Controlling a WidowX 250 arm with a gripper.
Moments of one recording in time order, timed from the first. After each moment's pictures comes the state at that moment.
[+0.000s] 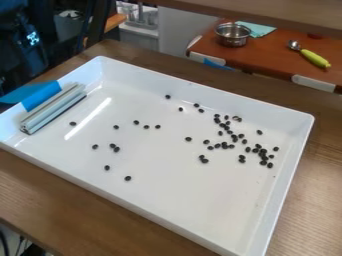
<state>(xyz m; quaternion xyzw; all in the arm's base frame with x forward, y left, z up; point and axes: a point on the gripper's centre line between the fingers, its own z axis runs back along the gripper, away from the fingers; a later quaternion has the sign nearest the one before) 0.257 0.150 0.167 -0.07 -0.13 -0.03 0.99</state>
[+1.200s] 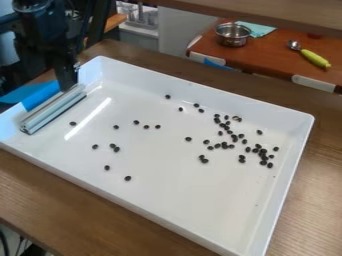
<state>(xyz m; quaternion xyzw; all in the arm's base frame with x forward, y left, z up) 0.299 0.154 0.132 0.07 -0.12 0.00 0.99</state>
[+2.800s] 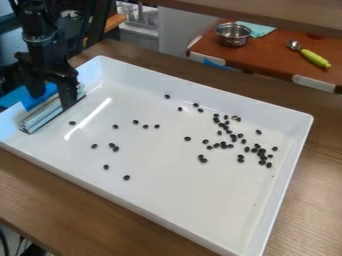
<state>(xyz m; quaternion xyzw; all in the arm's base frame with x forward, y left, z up) 0.315 0.187 0.082 0.08 -0.08 0.06 0.99</state>
